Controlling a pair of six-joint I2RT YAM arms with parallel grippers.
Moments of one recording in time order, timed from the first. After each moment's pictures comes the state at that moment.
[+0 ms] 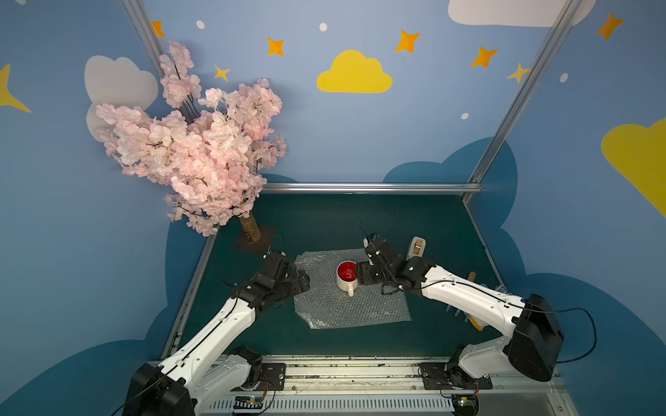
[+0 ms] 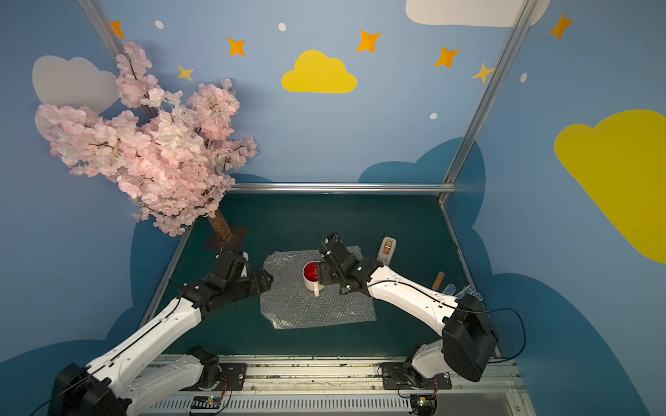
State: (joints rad) left arm -0.45 1.04 0.69 -0.55 0.02 -0.68; right arm 0.82 1.44 1.05 -0.52 0.14 0.53
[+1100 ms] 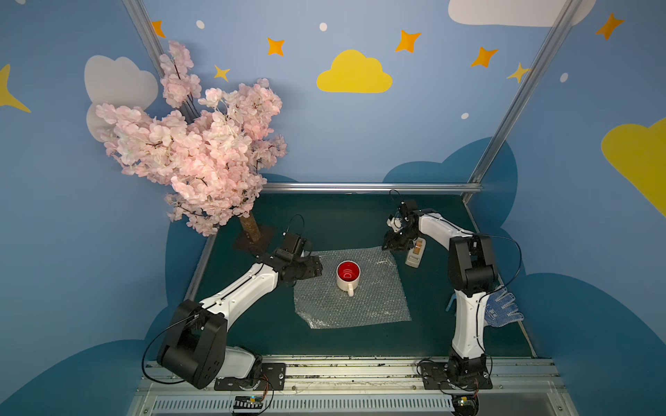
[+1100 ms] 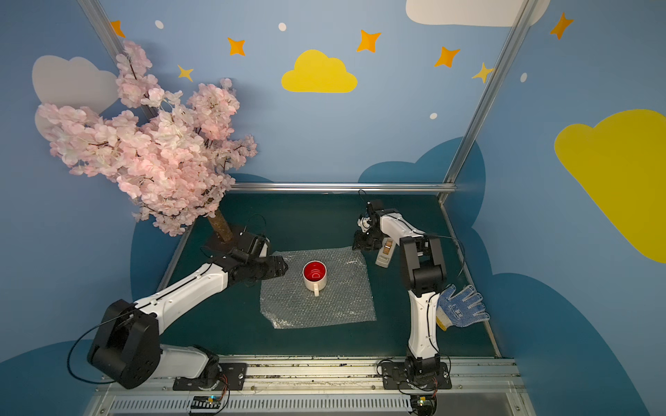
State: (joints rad) left arm -0.41 1.40 0.88 -0.48 0.11 -0.58; right arm 0.27 2.16 1.65 -0.83 -0.34 0.12
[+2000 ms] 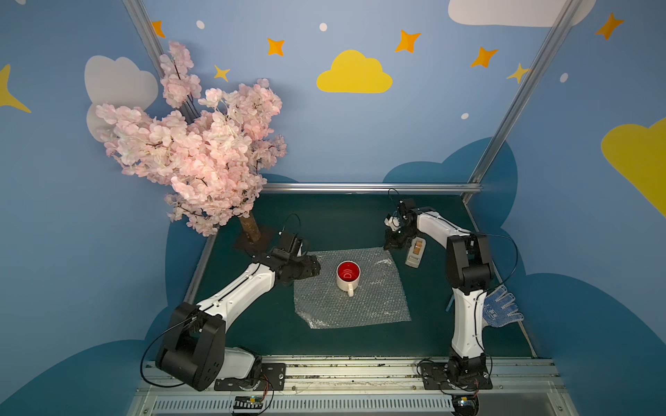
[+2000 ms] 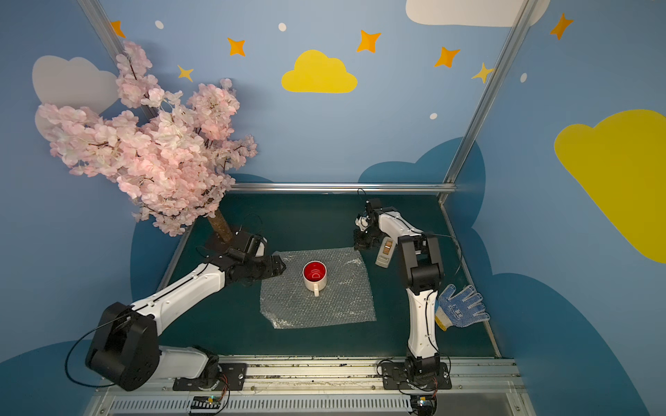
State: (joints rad) left arm -0.39 1.37 0.88 -0.49 0.17 -0.57; right arm 0.28 2.16 1.68 -0.85 -0.39 0.13
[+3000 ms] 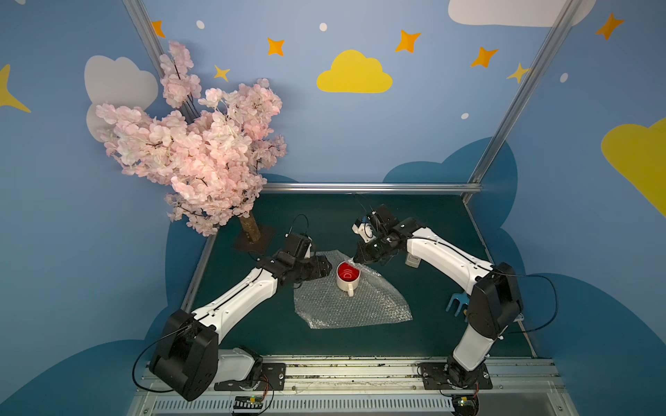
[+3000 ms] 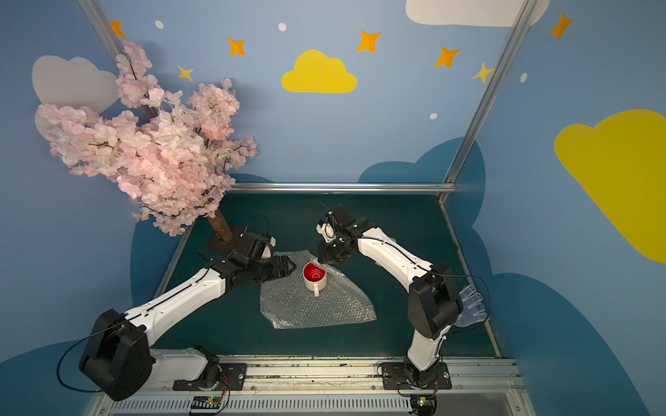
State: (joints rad) left arm -0.48 1.33 0.88 -0.44 0.21 -0.67; right arm 0.68 1.75 1.48 -0.83 -0.40 0.34
